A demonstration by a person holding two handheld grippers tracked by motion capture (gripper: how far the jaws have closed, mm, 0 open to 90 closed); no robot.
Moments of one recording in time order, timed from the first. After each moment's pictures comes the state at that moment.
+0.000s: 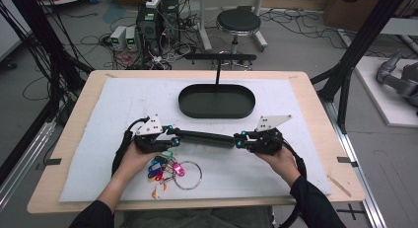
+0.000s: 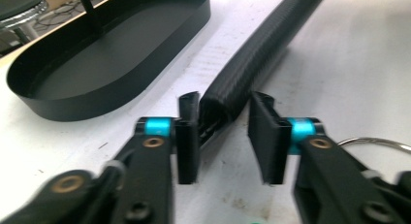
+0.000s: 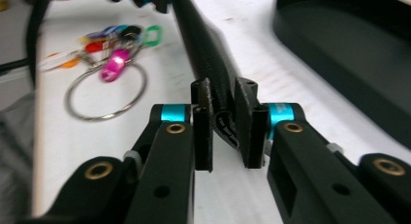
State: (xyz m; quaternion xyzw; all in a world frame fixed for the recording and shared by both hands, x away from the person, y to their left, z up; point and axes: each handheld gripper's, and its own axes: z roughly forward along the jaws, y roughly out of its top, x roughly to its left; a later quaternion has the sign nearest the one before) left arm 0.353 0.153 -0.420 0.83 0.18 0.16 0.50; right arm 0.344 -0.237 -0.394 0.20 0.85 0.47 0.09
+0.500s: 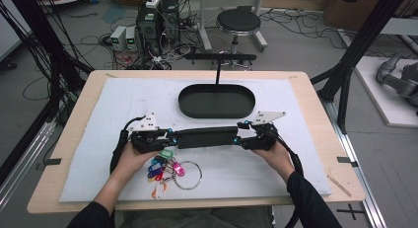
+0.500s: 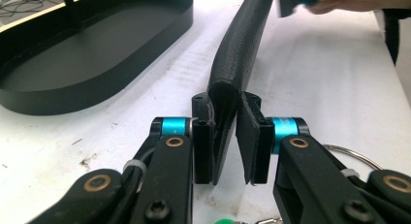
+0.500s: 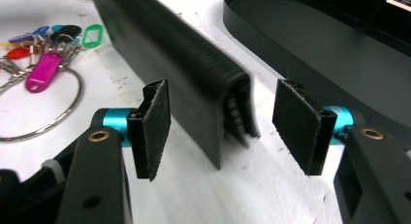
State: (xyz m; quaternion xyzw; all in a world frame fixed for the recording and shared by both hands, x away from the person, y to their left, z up) left arm 0.352 0.161 -0.417 0.82 0.19 0.10 0.53; right arm 0.371 -0.231 -0.413 0.24 0.84 0.46 0.13
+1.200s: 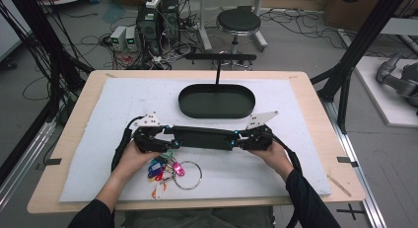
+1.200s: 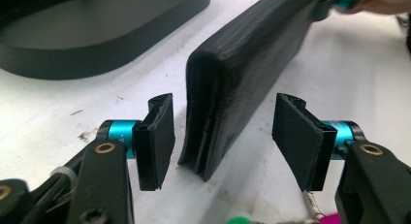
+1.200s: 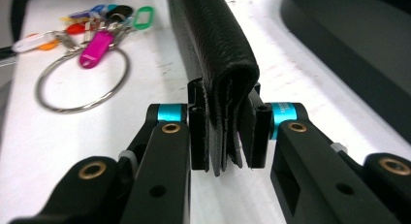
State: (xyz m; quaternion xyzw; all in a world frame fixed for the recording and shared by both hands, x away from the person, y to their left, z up) left arm 0.369 0.156 -0.435 0.82 0.24 0.07 0.51; right arm 0.372 -0.221 -0.416 0.16 0.87 0.45 0.06
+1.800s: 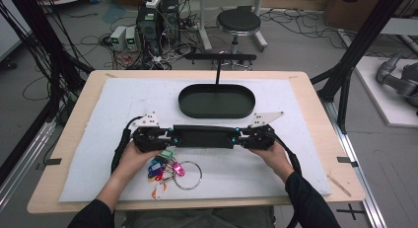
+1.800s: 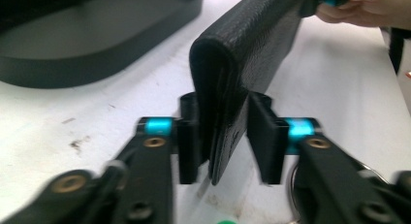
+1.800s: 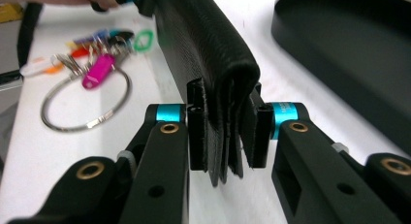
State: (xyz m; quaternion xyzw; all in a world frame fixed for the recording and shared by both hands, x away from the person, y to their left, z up) left arm 0.362 0.160 -0.426 0.81 0.25 0.07 0.53; right arm 0.369 -0.226 -0.411 0.17 0.85 0.50 0.08
